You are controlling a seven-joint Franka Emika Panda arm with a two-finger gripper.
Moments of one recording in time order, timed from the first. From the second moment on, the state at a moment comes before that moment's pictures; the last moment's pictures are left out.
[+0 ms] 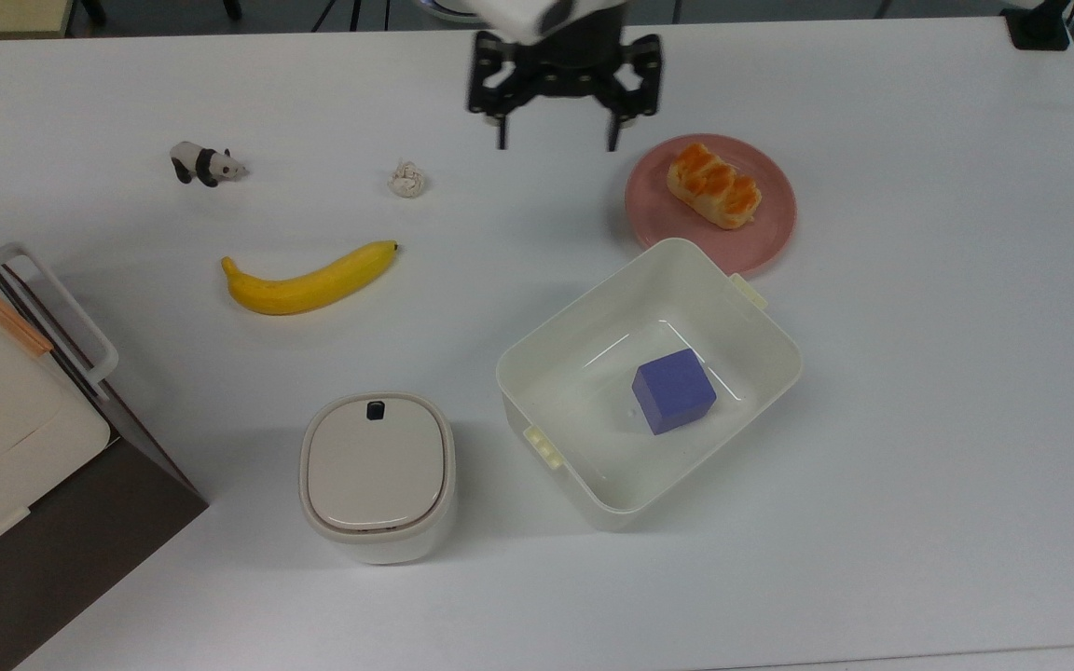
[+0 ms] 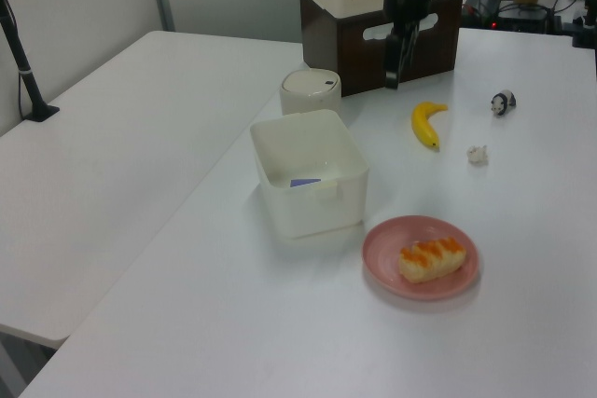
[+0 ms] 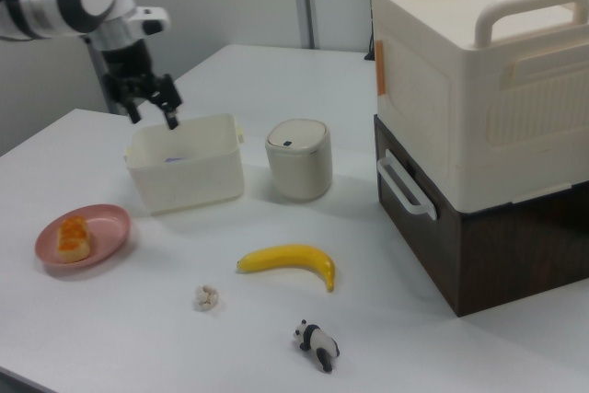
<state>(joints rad) -0.11 0.14 0.33 -1.60 -0.11 1.81 0.22</state>
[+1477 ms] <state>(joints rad) -0.24 0.18 0.25 -1.42 -0.02 1.70 0.15</state>
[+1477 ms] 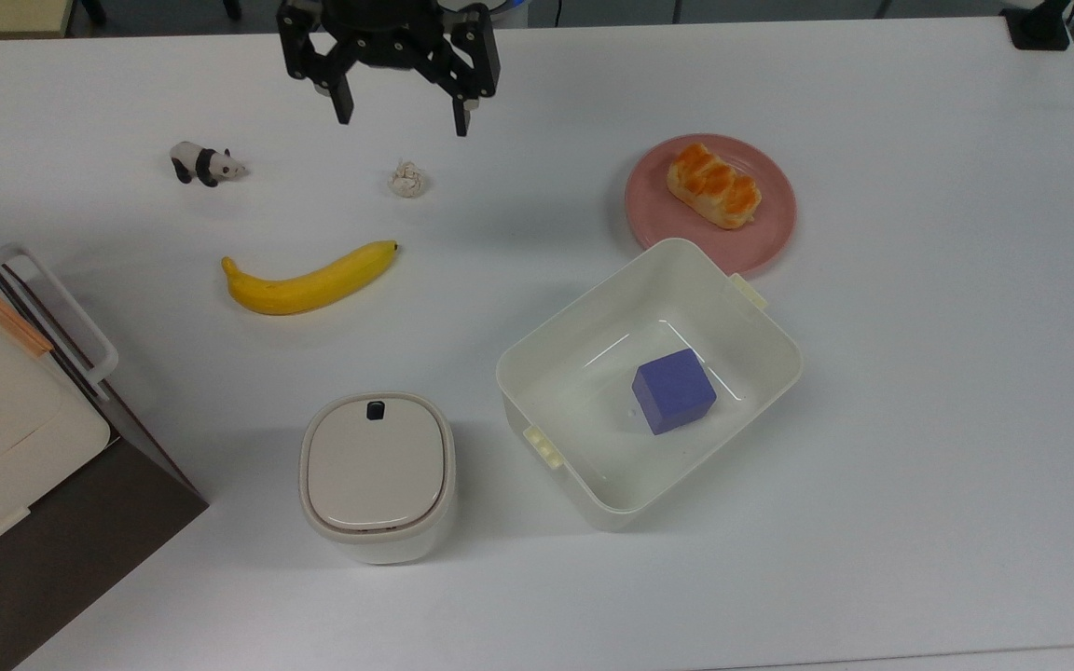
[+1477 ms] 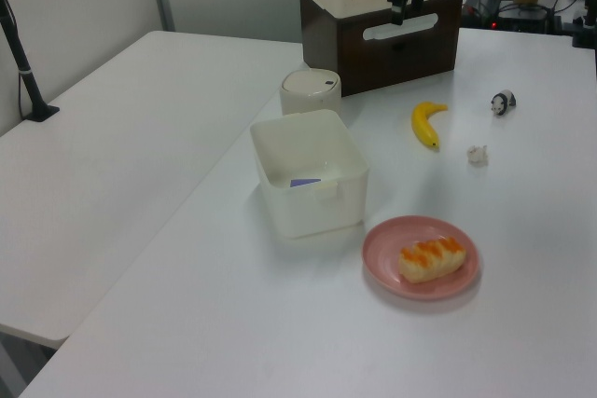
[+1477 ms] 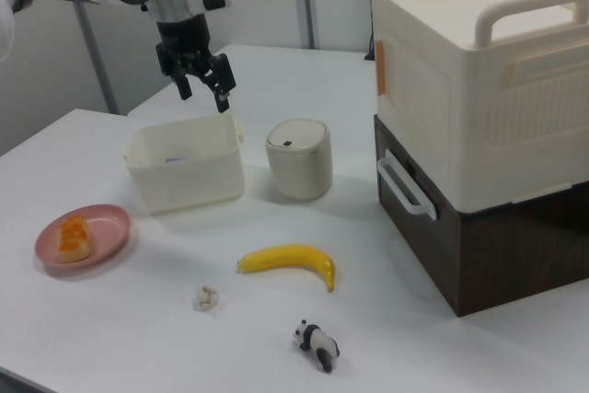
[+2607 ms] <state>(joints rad) -0.21 0.22 0.25 -1.42 -0.08 1.70 0.24</state>
